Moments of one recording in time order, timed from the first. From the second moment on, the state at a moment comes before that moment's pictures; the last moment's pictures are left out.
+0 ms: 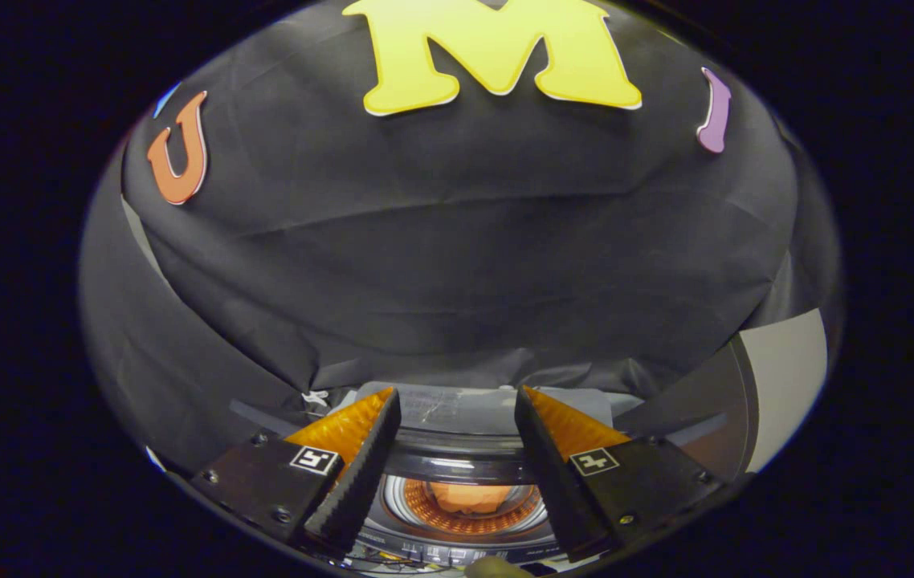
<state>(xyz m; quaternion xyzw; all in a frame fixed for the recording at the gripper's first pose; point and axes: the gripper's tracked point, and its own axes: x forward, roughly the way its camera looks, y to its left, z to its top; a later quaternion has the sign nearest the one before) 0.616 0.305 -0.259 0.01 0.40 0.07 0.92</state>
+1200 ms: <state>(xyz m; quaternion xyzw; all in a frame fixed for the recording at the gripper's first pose) 0.538 0.291 -0.259 -0.03 0.37 0.07 0.93</state>
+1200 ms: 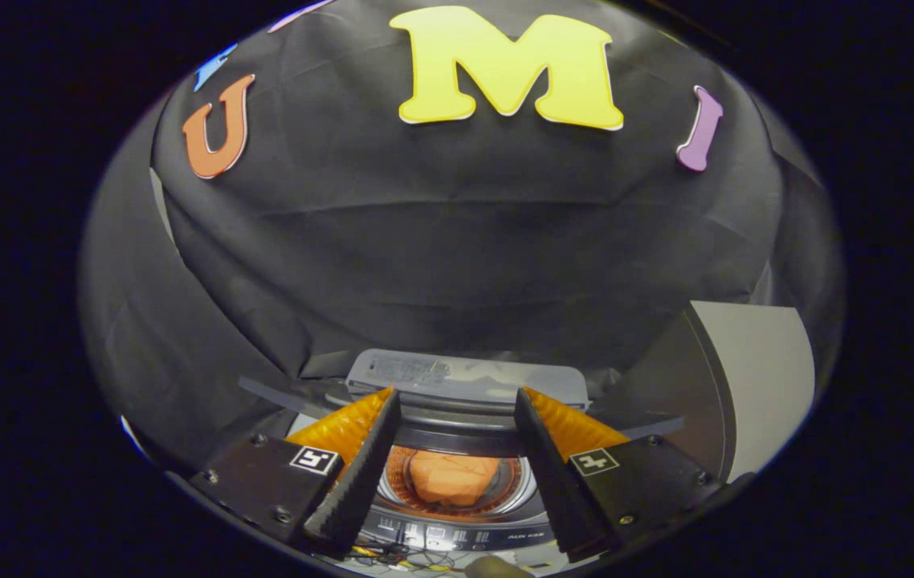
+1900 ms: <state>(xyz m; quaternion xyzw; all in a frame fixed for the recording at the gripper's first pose) 0.460 0.270 -0.320 -0.02 0.42 0.08 0.90</state>
